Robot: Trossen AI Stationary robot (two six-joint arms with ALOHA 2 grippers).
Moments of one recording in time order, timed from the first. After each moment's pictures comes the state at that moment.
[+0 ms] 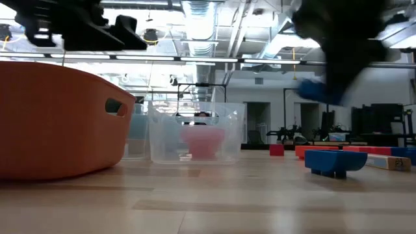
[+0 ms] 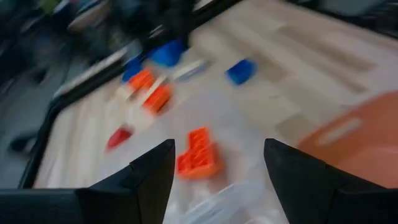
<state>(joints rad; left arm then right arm) -0.15 0.94 0.50 0.08 0.01 0.50 0.42 1.60 1.18 -0.91 0.34 1.25</state>
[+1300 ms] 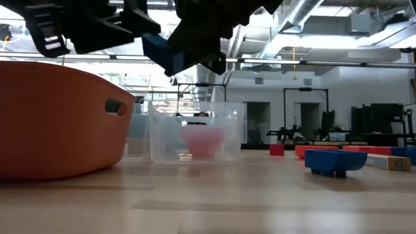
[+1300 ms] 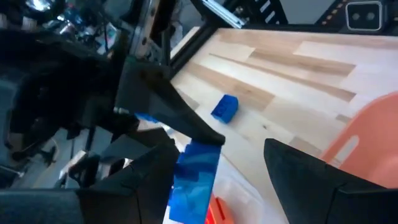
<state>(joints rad) -0.20 1.14 0.51 0.36 0.06 0.73 0.11 1.90 1.49 -0.30 -0.24 0.44</state>
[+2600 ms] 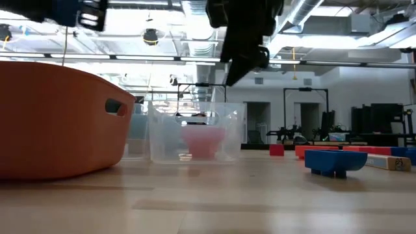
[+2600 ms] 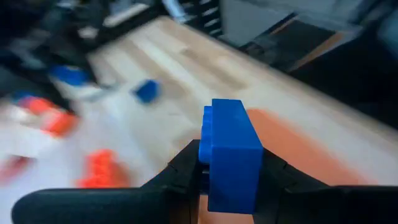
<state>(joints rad) -0.36 0.80 0.57 -0.21 0.12 0.30 0.13 1.80 1.49 -0.72 -0.10 0.48</state>
